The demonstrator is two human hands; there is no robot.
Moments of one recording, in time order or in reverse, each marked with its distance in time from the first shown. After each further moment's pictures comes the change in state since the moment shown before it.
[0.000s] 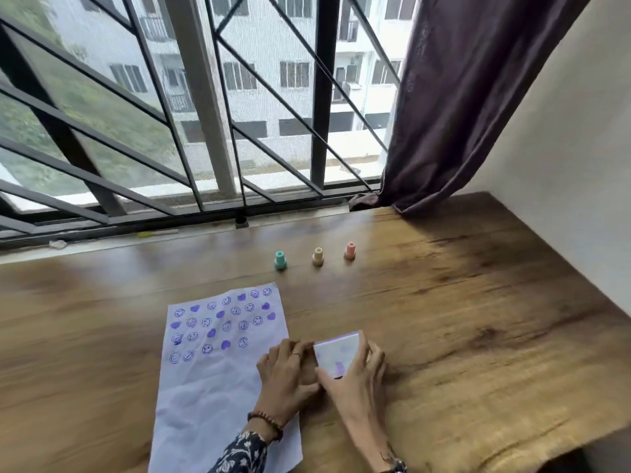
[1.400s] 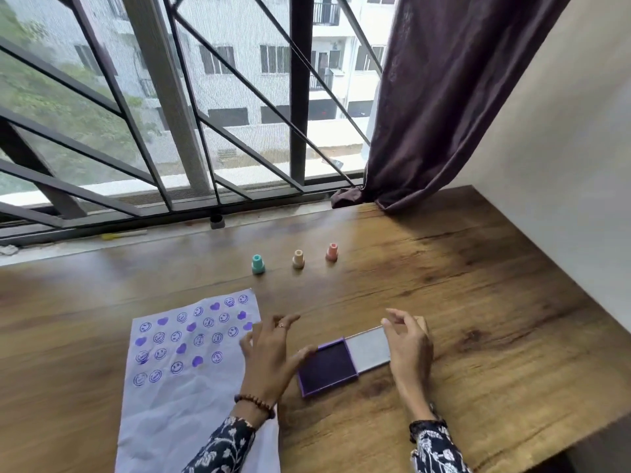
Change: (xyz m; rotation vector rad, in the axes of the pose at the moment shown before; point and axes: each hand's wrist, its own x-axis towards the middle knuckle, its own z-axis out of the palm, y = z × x) left_hand 0.042 0.033 -0.024 -0.041 0.119 0.006; right_hand 0.088 0.053 -0.059 0.269 0.281 0.081
